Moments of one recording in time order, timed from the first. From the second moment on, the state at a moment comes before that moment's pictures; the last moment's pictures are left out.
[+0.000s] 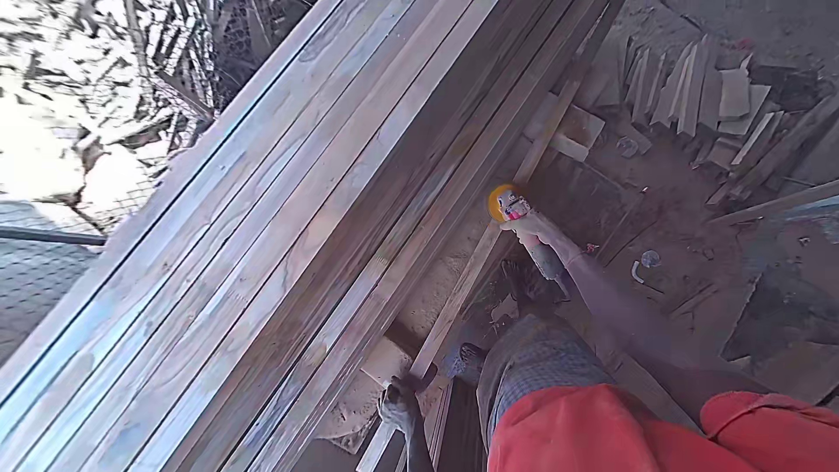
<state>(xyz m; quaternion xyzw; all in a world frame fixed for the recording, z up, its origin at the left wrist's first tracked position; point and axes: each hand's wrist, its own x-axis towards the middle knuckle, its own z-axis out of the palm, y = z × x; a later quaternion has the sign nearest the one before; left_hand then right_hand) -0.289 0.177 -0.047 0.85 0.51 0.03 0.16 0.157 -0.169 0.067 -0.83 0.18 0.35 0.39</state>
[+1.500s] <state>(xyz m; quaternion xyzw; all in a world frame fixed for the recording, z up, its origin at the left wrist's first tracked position) -0.030 0.032 -0.008 0.88 0.32 -0.07 0.35 0.283 -0.261 0.108 -0.82 0.15 0.39 0.38</state>
